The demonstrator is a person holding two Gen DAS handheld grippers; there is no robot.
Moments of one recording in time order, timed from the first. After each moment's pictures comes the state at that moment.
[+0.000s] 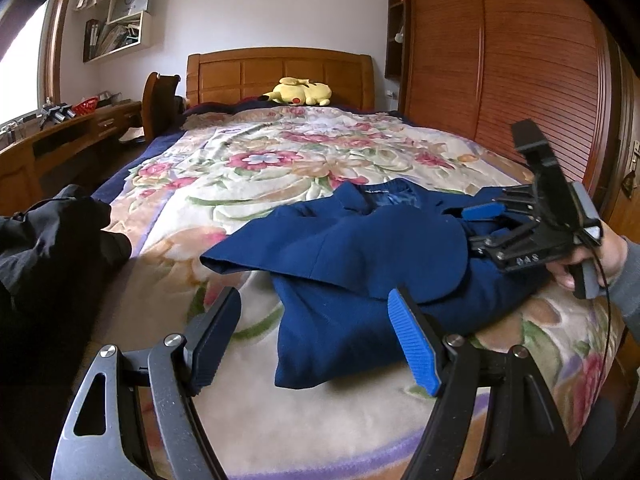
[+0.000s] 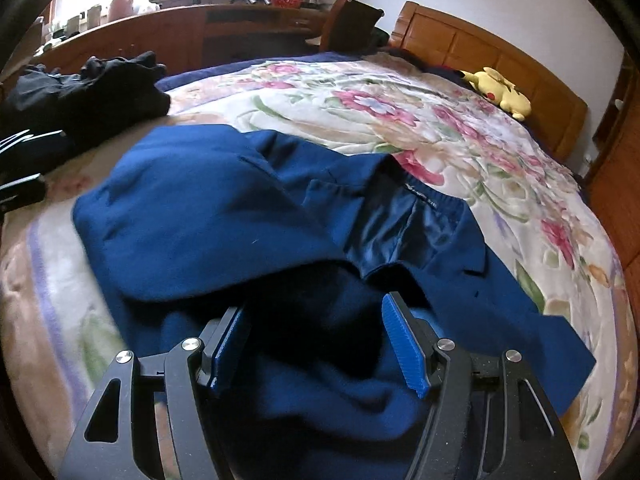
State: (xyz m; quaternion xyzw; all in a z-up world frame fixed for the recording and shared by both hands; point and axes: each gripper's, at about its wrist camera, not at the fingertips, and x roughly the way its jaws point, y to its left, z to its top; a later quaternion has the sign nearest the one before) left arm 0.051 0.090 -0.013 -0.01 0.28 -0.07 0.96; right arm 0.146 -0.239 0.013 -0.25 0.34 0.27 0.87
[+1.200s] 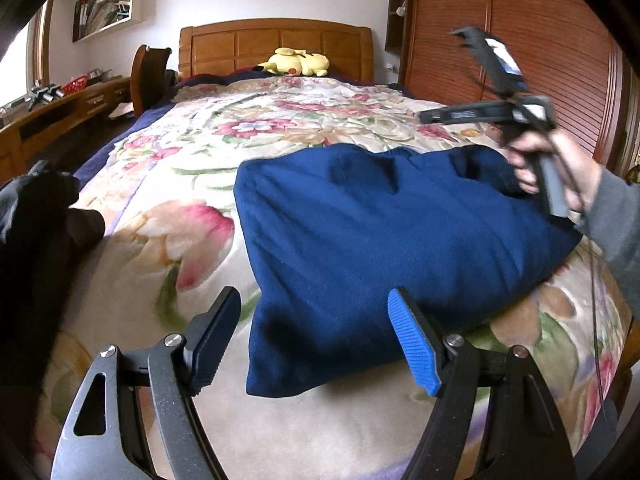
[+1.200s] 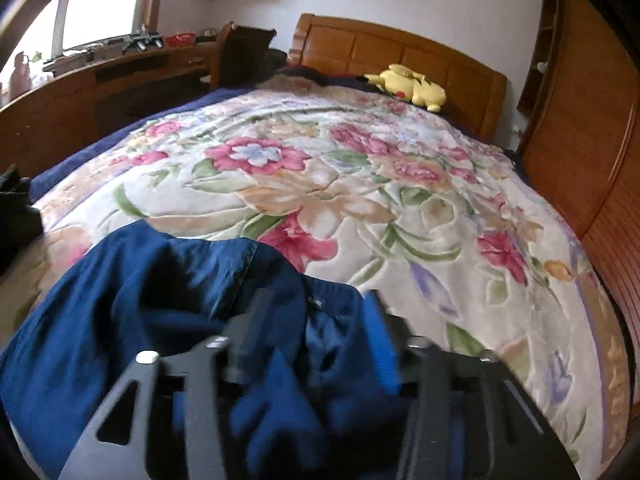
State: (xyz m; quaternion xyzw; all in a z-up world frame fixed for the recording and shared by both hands) left arm 0.076 0.071 -0.031 -0.01 0.32 -0.07 0.94; right arm 0.232 -0.200 0.050 -0.17 0.30 0.14 0.93
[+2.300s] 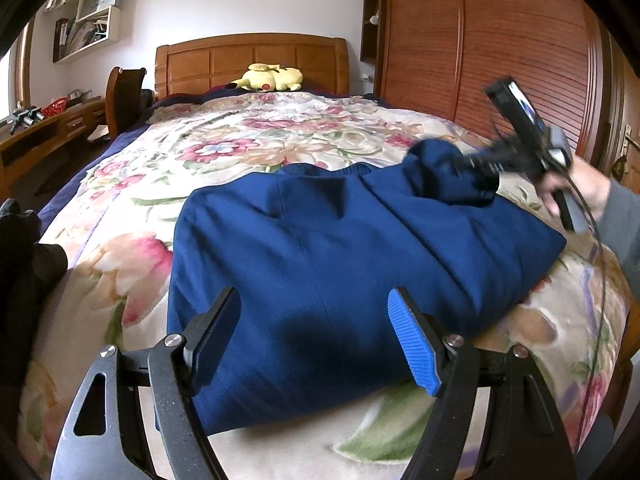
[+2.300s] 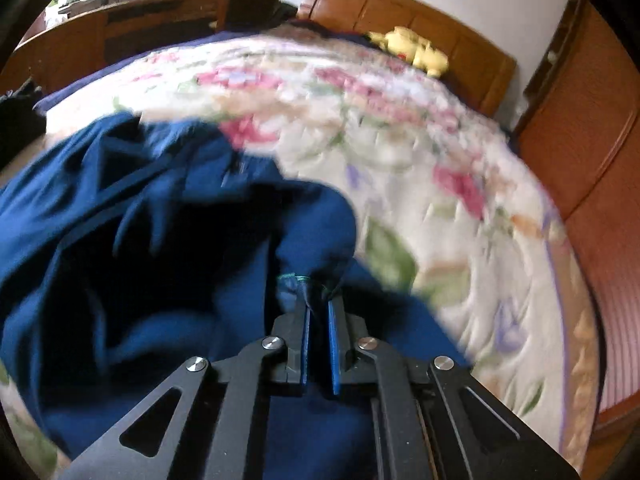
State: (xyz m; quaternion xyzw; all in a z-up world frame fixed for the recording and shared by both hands) left arm 0.091 0.021 -0.022 0.00 0.30 -0.11 0.95; right arm 0.210 -0.314 0.040 -0.24 0.35 0.14 0.89
